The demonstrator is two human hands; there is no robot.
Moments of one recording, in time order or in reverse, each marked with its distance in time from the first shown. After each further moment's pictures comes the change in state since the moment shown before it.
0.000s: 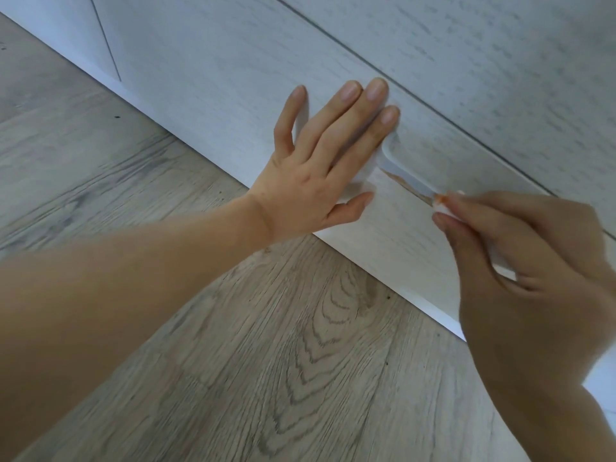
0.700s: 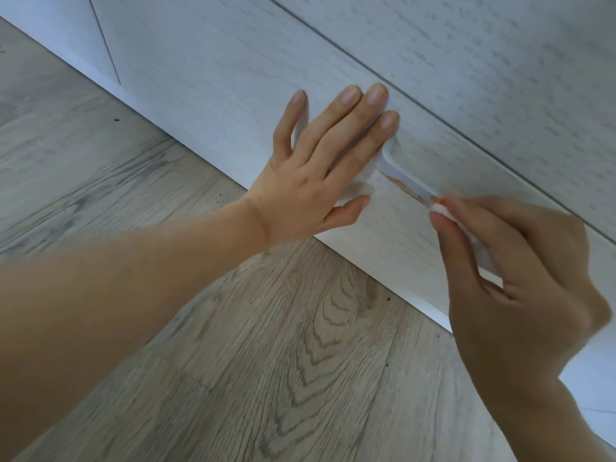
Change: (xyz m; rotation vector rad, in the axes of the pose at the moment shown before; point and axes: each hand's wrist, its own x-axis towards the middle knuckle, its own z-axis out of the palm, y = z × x) left_hand -0.002 -0.002 -0.003 0.005 -0.020 0.023; right_hand -0.011 0.020 0.012 -0.057 0.051 -0.028
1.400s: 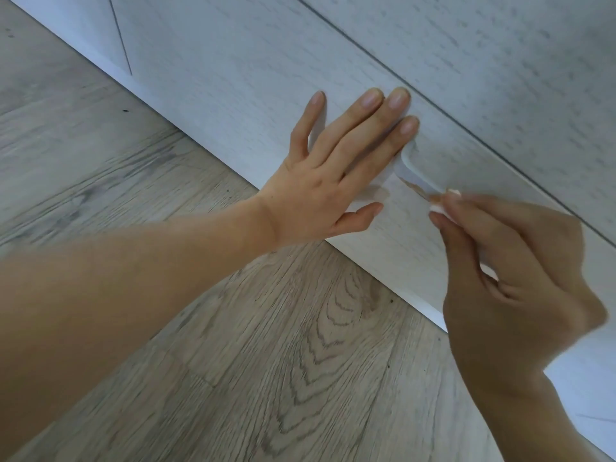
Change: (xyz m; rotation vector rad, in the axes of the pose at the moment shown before) left_hand 0.002 0.002 -0.006 -0.054 -0.044 -0.019; right_hand 0.007 -0.010 0.013 0.050 0.037 -0.021
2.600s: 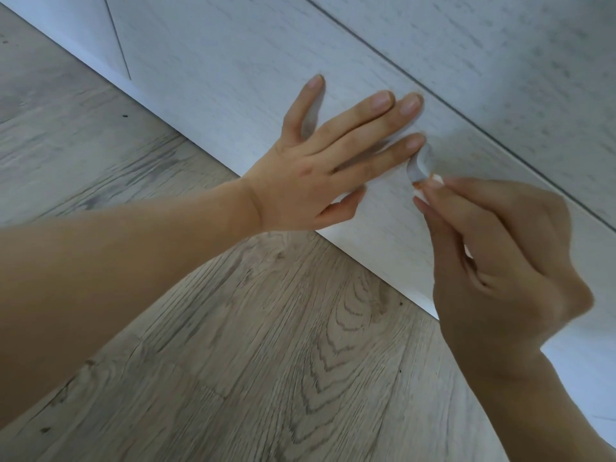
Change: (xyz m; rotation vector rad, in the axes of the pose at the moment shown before) left_hand 0.001 -0.033 0.000 0.032 0.025 0.178; right_hand 0.012 -0.004 0.018 -0.046 0.011 -0.132
